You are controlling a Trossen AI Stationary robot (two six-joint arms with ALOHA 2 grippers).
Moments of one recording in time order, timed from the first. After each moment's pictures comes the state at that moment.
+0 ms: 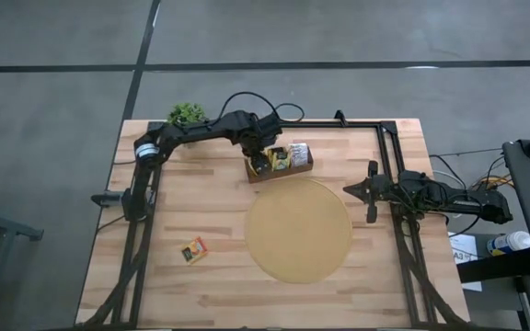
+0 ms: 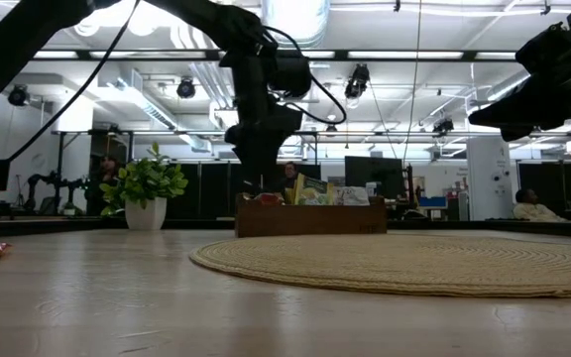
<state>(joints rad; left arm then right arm) 0.40 2.01 1.78 -1.05 -0.09 -0.06 -0.10 0.04 0.09 -0.26 0.05 0.04</state>
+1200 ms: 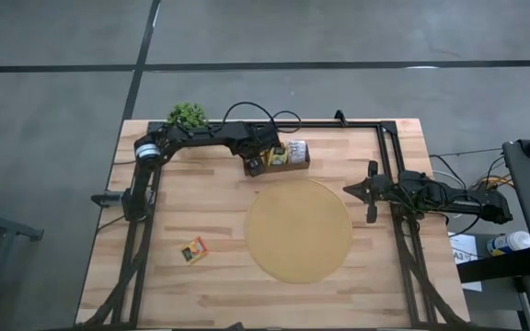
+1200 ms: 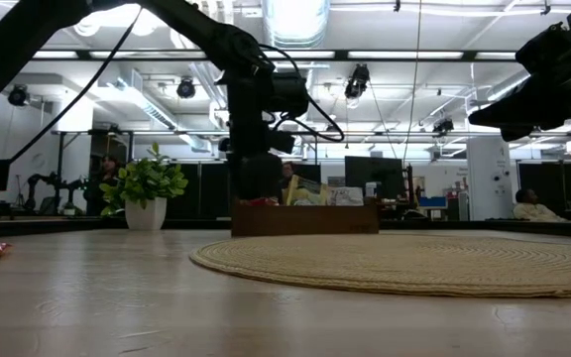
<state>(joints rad) 0.39 2.01 1.60 -0.90 -0.34 0.00 -0.10 0.04 0.09 -0.26 0.05 0.04</state>
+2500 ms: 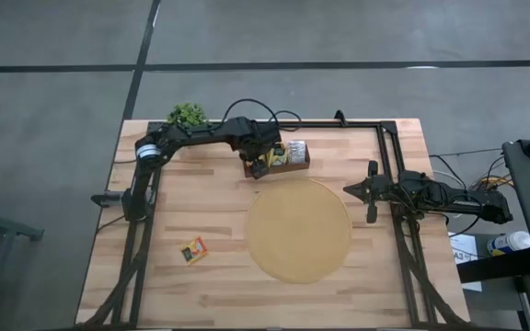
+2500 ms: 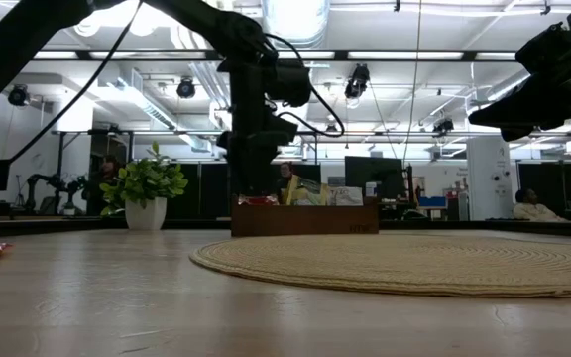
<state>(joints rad) 0.38 2.02 1.70 -1.06 -0.17 -0.11 -0.10 0.04 0.09 -0.26 0.05 0.04</state>
